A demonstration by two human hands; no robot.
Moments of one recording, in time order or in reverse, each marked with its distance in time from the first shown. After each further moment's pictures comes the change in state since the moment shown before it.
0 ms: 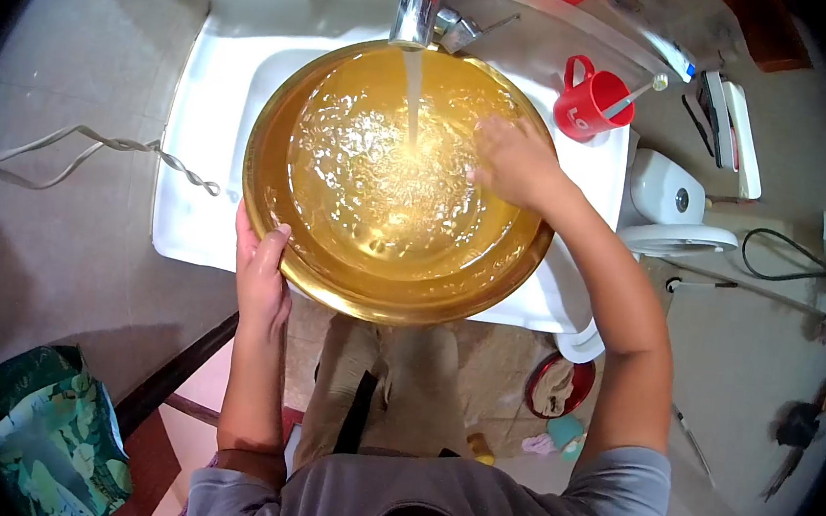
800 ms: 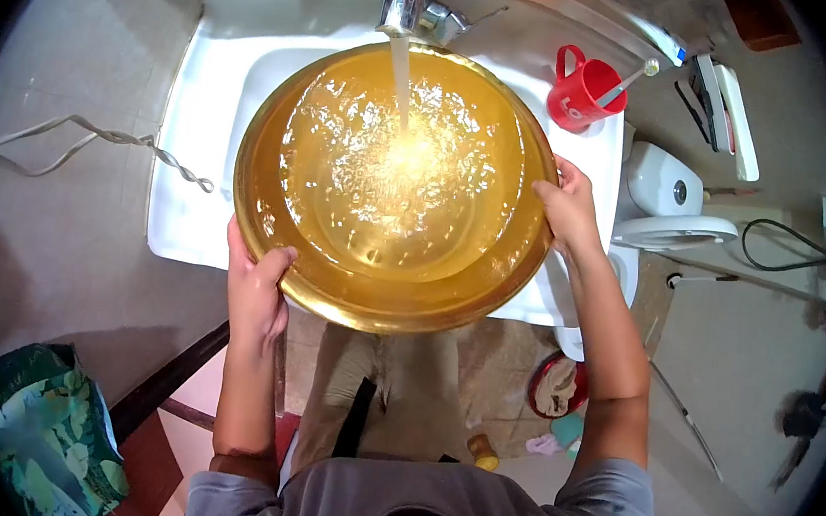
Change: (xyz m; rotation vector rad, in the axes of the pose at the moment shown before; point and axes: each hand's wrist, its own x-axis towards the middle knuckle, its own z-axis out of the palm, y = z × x) left_hand -0.020 0.009 0.003 0.027 0.026 -0.079; right_hand -0.070 -0.001 0.036 1.768 0.586 0.600
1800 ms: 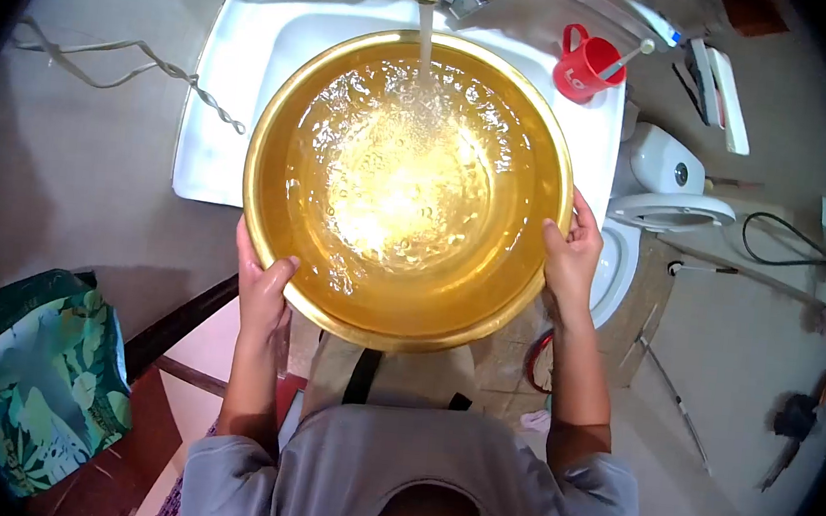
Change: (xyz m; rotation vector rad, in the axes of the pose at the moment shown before) left_hand -0.071 -0.003 -0.052 0.047 -0.069 0.051; right_hand -0.126 0.017 -0.007 -0.044 0.136 -0.180
